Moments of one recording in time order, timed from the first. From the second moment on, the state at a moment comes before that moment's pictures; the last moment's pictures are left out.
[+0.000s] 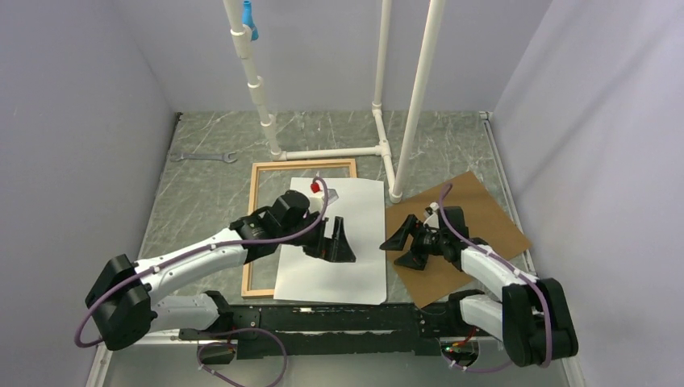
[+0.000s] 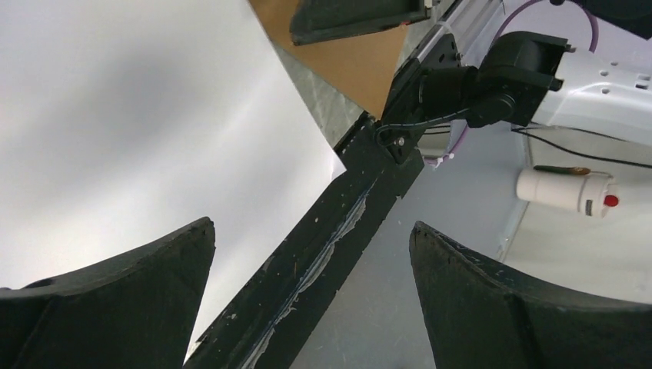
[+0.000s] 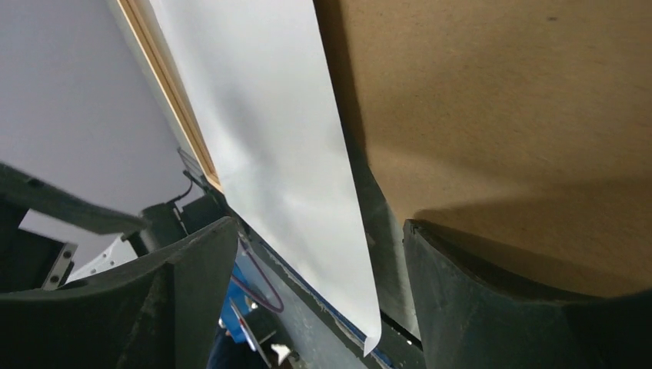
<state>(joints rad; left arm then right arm) -0.90 1.19 0.79 -0.22 0.40 -0.66 0.14 1.07 0.31 -0.17 -0.69 0.81</state>
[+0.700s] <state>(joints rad) -0.77 0.91 0.77 -0.23 0.46 -0.77 0.26 1.22 0.21 0.32 -0.69 1.01</state>
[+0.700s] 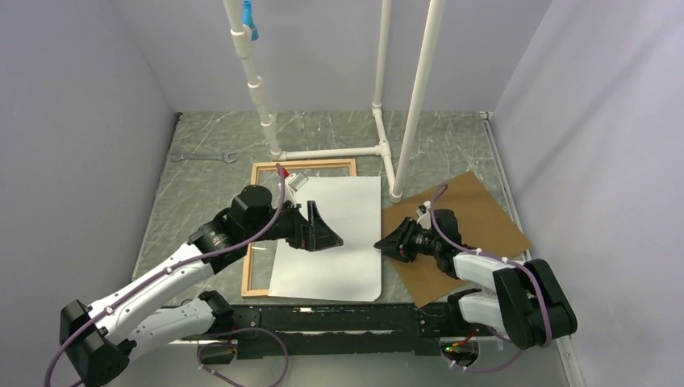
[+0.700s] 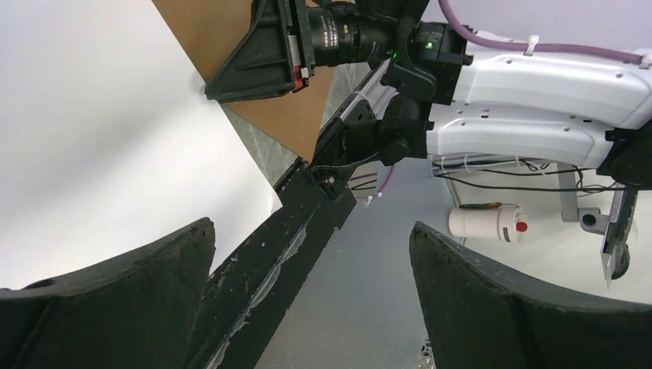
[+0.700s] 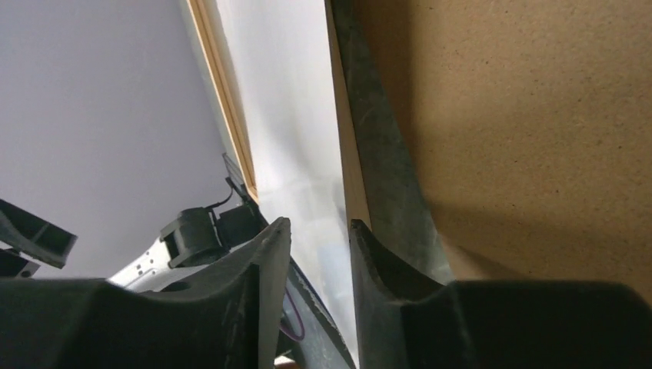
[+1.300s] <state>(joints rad) -0.77 0.86 0.77 -0.33 0.39 -0.77 0.33 1.19 0.29 0.38 -0.66 1.07</state>
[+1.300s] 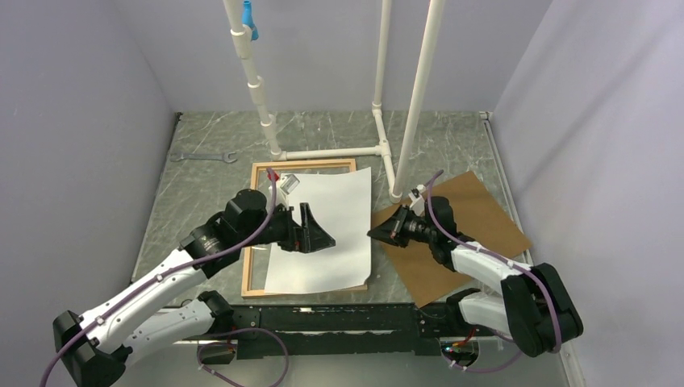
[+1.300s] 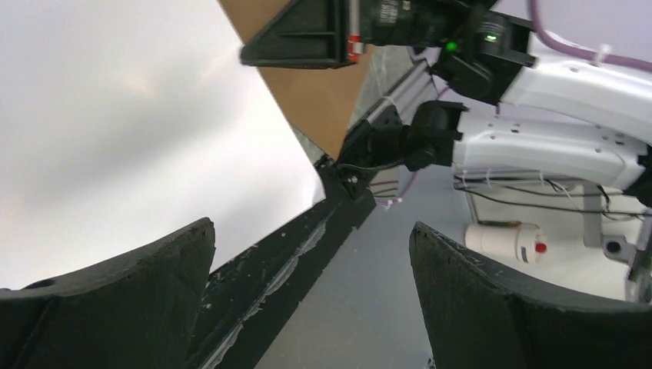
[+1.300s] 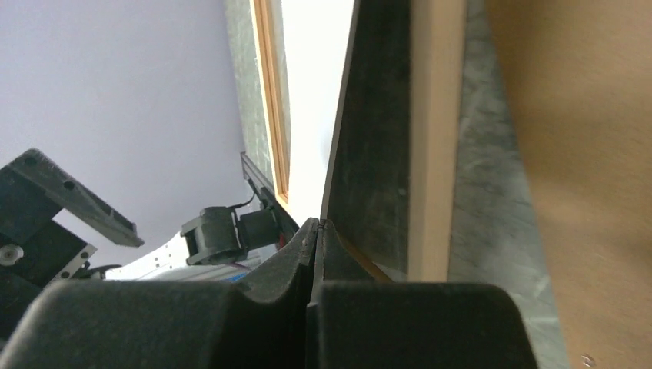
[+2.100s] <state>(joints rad) -0.76 0.77 0.86 -0.70 -0.01 -0.69 0.64 1.25 0.68 -0.09 -0.30 0.83</state>
